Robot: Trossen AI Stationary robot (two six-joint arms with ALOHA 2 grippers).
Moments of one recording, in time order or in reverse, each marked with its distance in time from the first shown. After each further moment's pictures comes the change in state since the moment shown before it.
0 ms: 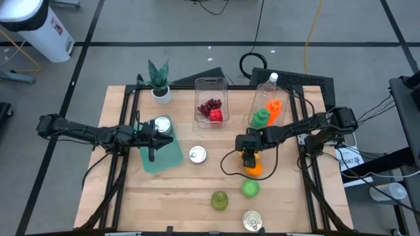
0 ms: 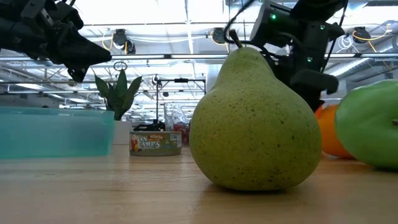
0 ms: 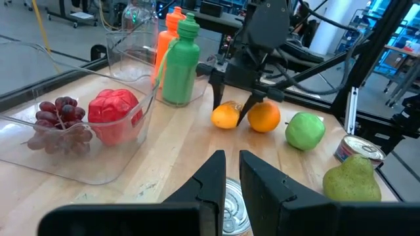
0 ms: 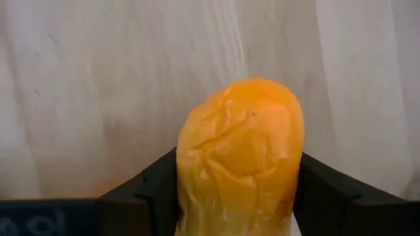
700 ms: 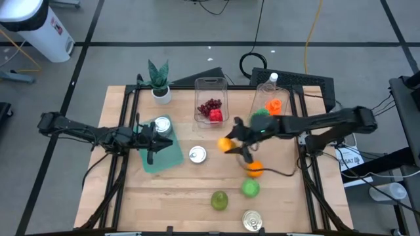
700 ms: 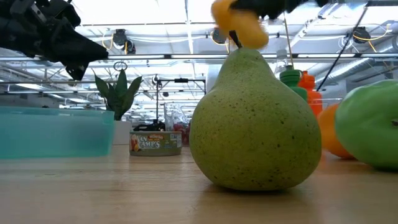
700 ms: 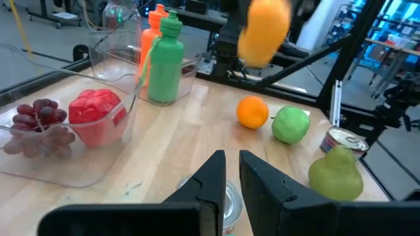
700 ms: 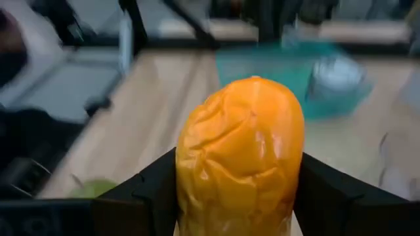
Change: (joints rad) left arm -0.054 0.000 0.000 0.002 -0.002 0.012; right arm -0.025 -0.281 0.087 0.428 -0.229 -0.204
